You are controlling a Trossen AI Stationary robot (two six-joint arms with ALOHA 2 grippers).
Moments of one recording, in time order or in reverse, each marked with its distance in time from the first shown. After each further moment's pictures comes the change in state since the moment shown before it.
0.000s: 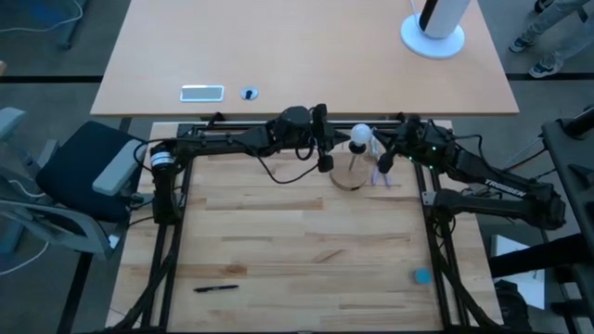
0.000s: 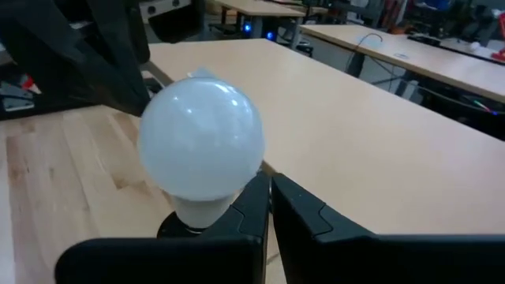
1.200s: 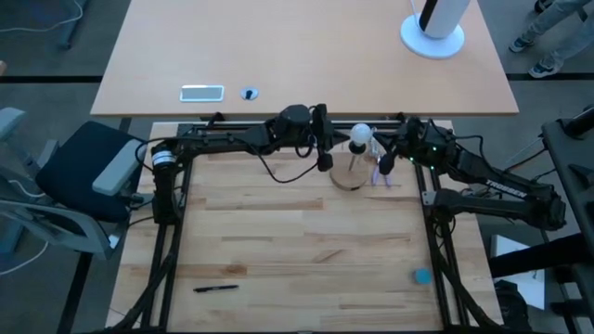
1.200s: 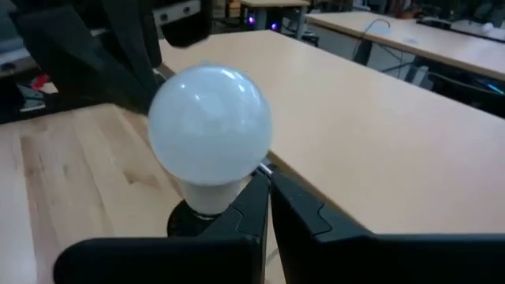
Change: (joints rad) left arm 0.018 0.012 -0.002 -0.002 0.046 -0.043; right arm -0.001 -0.010 0.000 -0.040 -0.022 0.049
